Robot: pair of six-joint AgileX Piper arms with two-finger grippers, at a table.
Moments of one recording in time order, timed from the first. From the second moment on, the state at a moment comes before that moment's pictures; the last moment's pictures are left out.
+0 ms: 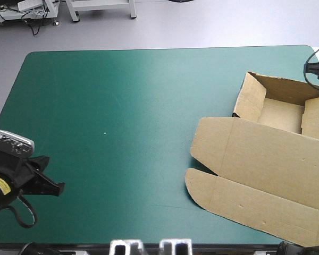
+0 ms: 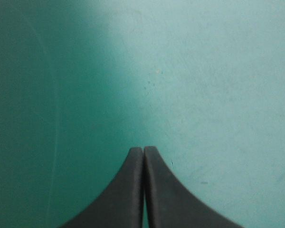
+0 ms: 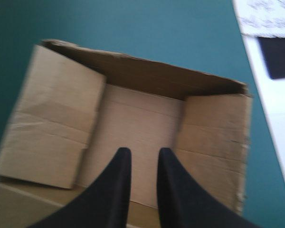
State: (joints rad) left arm -0.34 0.64 -0.99 0.13 1.16 0.03; right arm -0.38 1.51 -1.81 0.25 1.25 -0.27
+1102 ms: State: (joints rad) left arm -0.34 0.26 -0.51 0.02 1.10 0.05; right arm -0.13 0.60 -0.57 0.31 1.02 -0.43
